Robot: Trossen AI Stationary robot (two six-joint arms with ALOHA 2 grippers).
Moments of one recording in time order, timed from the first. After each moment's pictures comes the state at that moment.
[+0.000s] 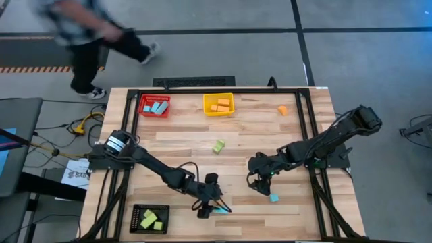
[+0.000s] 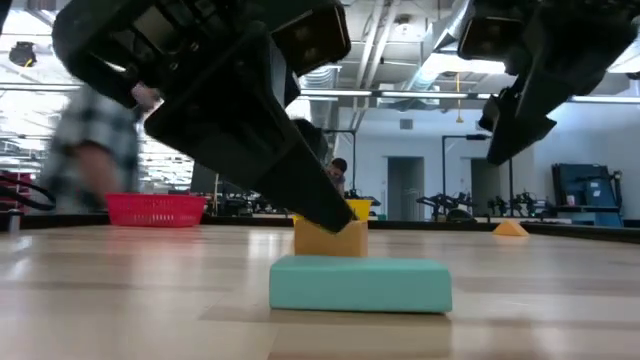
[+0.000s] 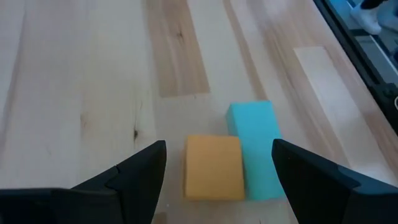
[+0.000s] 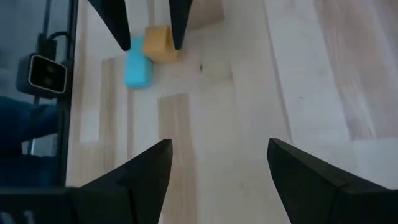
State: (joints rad) left arm -0.43 1.99 1.09 0.19 -0.06 -0.26; right arm 0.36 1.37 0.75 -0.22 -0.03 0.59
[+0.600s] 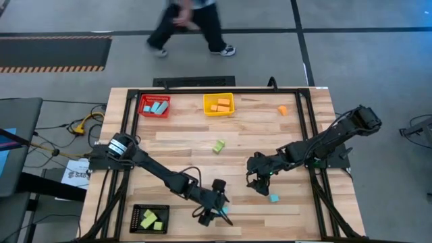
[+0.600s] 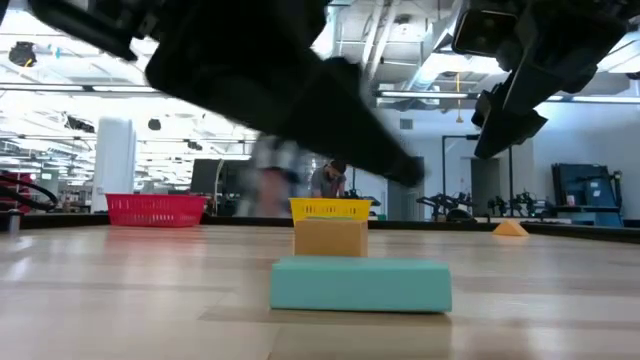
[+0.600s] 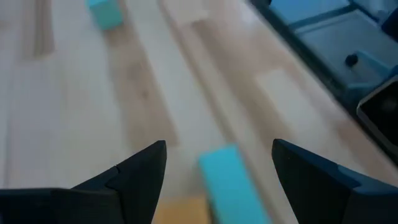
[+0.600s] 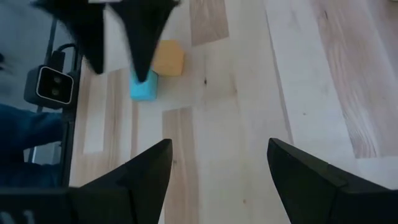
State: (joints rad) left arm -0.47 2.02 1.19 0.16 -0.06 -0.03; right arm 0.36 1.38 0.75 -0.17 -0.02 0.57
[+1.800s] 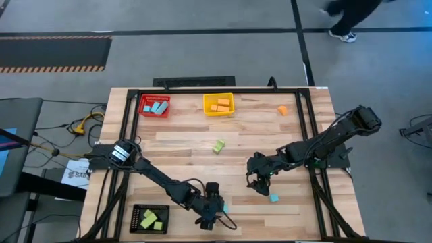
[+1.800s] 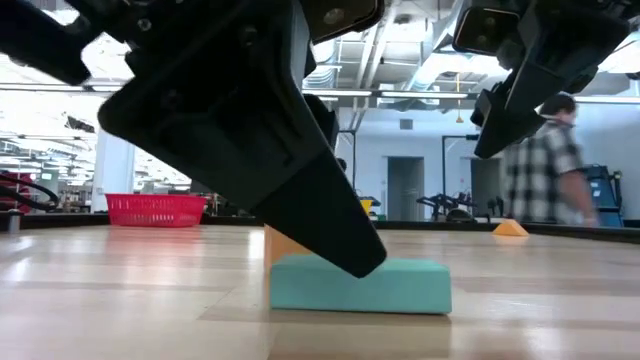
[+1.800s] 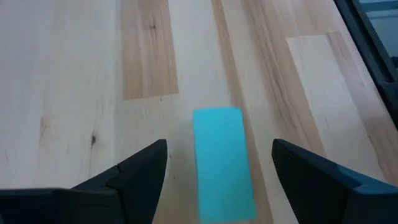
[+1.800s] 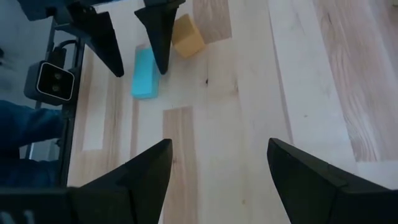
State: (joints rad) left arm -0.54 2.11 1.31 -0.09 -0.21 -0.34; right arm 0.36 1.38 0.75 -0.17 -0.02 0.55
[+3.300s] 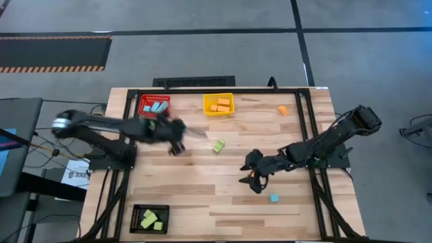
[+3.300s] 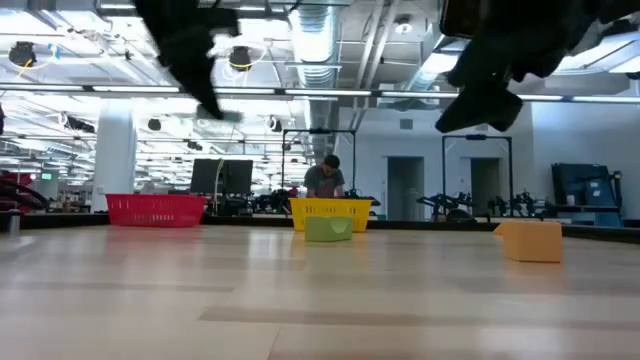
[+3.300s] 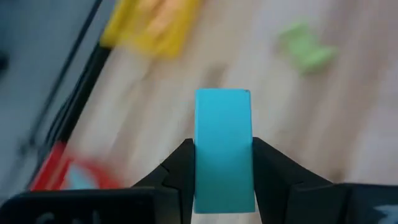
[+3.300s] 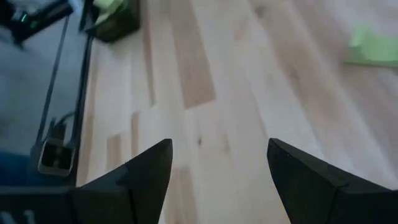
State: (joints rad) left arm -0.08 1.30 1.04 -0.86 -0.51 -0.31; right arm 0.38 1.38 0.74 -0.03 0.15 0.65
